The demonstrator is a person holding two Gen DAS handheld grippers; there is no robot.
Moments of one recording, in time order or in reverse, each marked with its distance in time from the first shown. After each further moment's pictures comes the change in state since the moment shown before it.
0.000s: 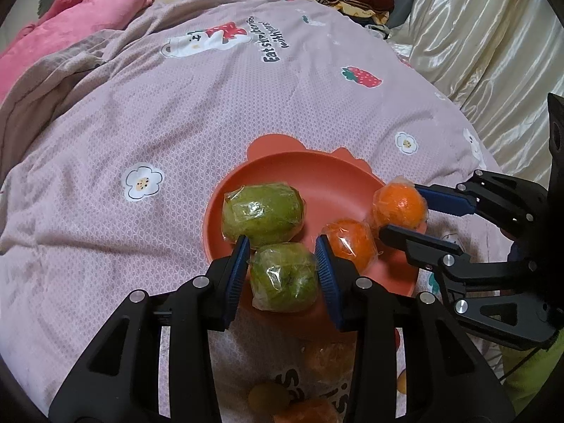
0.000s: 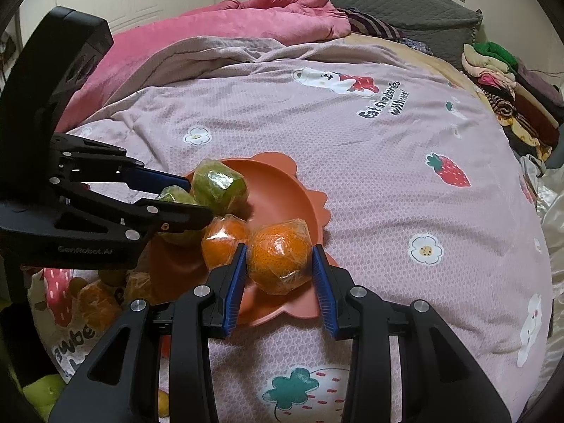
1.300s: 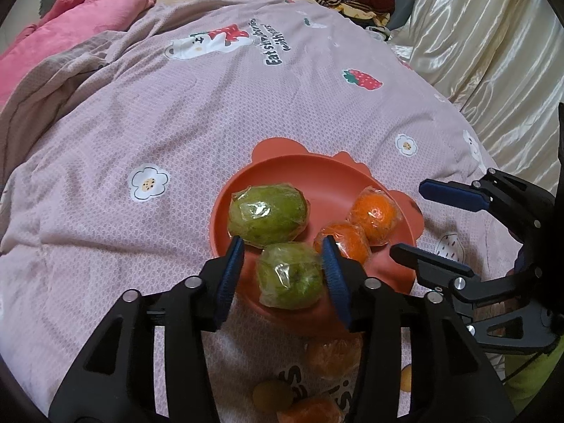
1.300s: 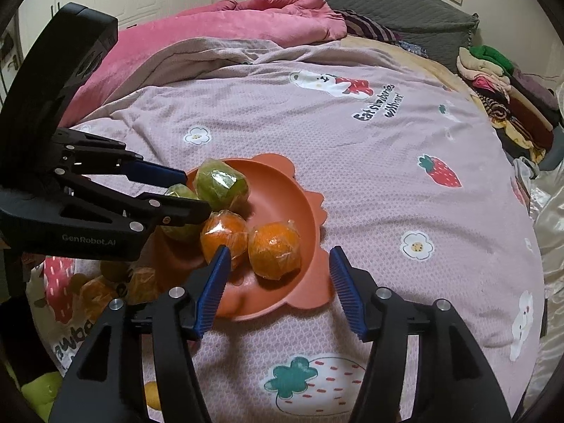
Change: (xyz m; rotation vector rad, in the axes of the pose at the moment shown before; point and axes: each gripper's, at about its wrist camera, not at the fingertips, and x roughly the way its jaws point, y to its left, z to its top) left arm -0.005 0.001 0.000 -0.003 -0.005 0.005; right arm -0.009 0.002 -0.004 -0.002 -0.005 -0.032
